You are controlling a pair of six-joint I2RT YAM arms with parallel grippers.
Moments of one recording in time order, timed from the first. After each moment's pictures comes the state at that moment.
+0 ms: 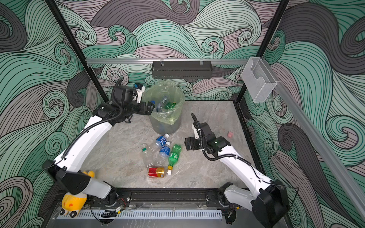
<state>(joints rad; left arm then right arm) -0.43 1.40 1.59 -0.79 -0.02 -0.17 0.55 1.17 0.90 -0.64 -0.06 0.29</state>
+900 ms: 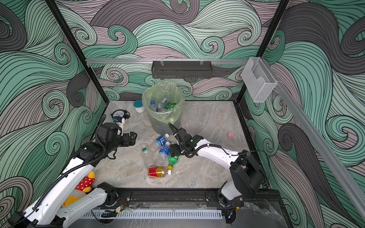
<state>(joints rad) -0.39 0.90 0.95 -0.76 -0.16 -0.33 0.79 1.52 0.98 -0.57 -0.08 0.53</state>
